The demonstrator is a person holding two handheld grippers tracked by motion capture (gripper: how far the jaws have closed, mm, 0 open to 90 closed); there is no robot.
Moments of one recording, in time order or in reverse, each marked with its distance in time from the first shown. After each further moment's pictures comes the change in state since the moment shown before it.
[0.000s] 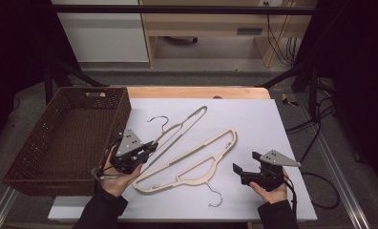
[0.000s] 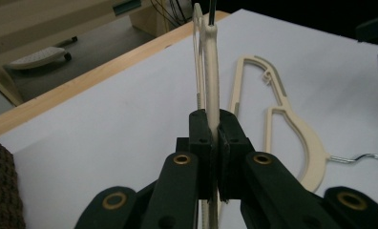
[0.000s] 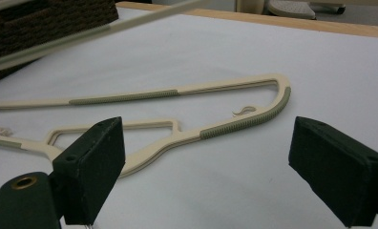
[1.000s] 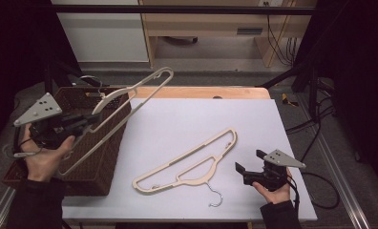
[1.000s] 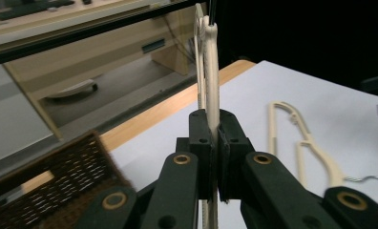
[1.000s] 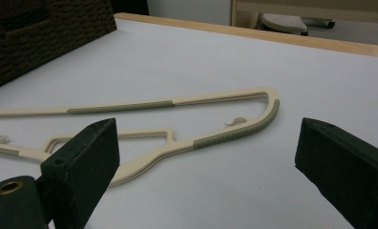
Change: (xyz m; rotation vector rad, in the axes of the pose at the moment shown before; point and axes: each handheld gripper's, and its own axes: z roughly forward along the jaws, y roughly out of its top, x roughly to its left) left arm 0.108 0.038 -0.118 -0.130 0.044 -0.018; right arm -0.001 0.005 -0.008 -0.043 -0.012 -0.008
